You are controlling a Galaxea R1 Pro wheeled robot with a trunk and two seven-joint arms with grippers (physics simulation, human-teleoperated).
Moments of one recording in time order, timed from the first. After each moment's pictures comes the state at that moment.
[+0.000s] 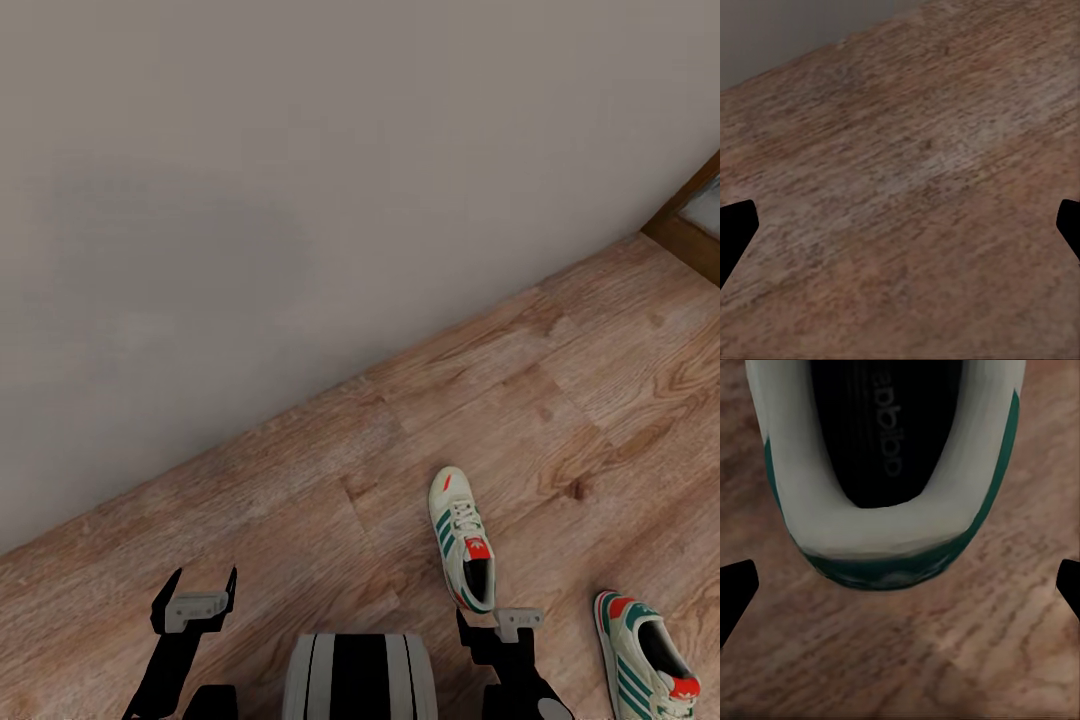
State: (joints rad) left arm -0.12 0.04 0.07 -0.95 -0.02 -0.54 0.00; right arm -0.19 -0.01 -0.01 -0.82 0.00 -0.13 0.01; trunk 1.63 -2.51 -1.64
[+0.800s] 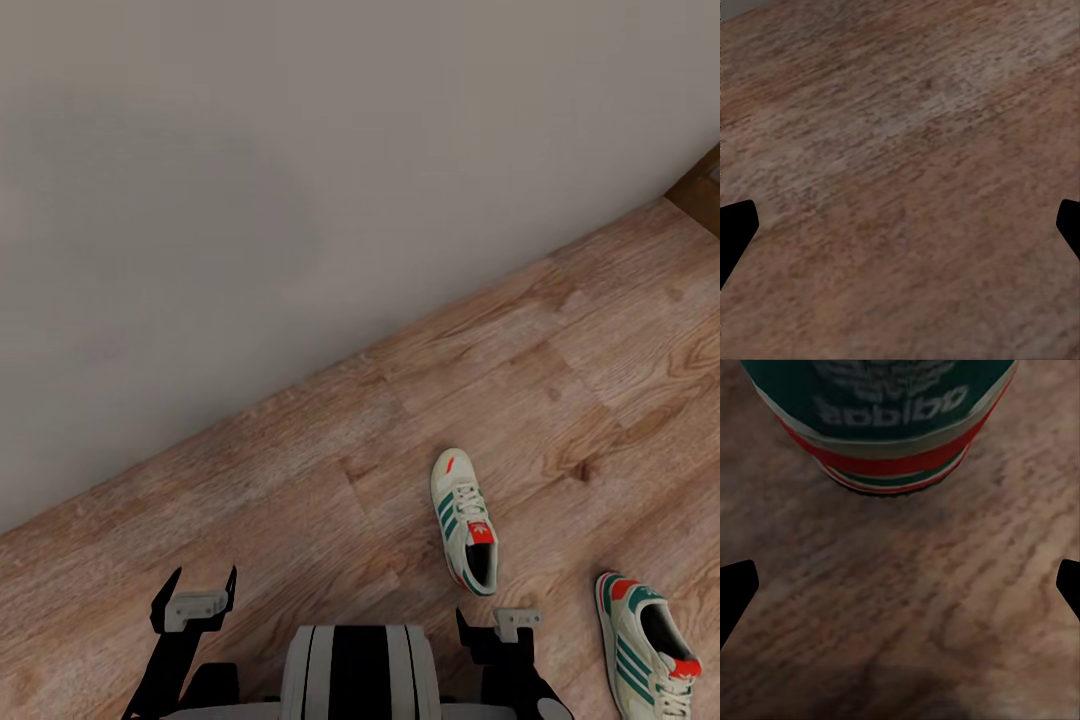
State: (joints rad) left arm -0.12 0.04 0.07 -0.95 -0.02 -0.54 0.00; right arm -0.19 0.00 -0.01 -0.82 0.00 -0.13 0.01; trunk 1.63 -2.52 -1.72
